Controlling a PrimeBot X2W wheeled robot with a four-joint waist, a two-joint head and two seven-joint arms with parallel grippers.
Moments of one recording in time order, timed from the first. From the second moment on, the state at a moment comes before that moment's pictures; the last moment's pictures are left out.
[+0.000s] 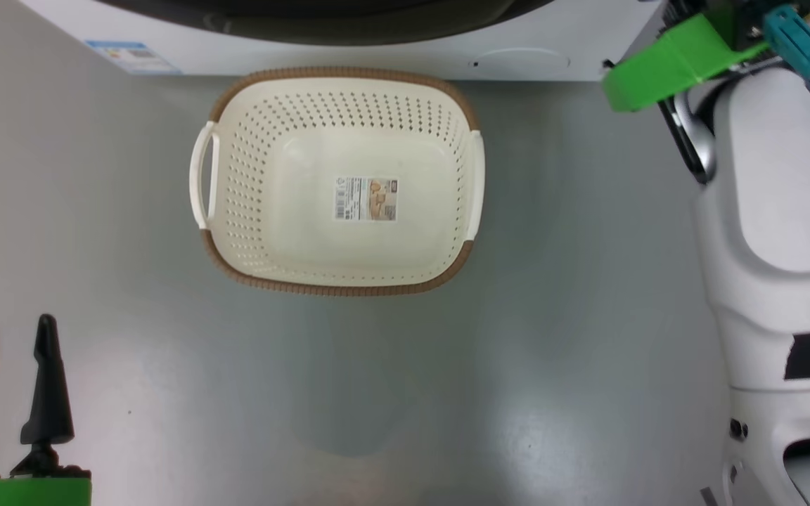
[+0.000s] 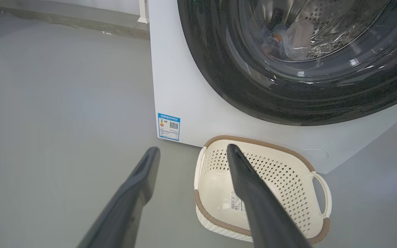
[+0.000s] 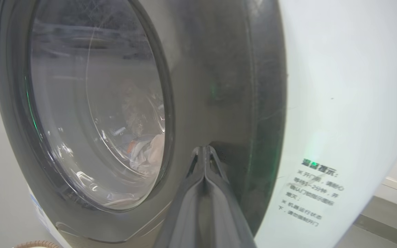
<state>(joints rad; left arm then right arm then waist) -0.03 0.29 0.02 0.01 -0.64 -0.13 -0.25 -1.04 -0.05 0.02 0.40 -0.24 0.16 -0.27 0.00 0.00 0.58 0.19</state>
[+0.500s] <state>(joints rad) 0.01 0.21 0.04 0.05 -0.54 -0.13 -0.25 -0.40 -0.07 -0.04 0.06 -0.10 0.14 -0.27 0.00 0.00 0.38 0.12</state>
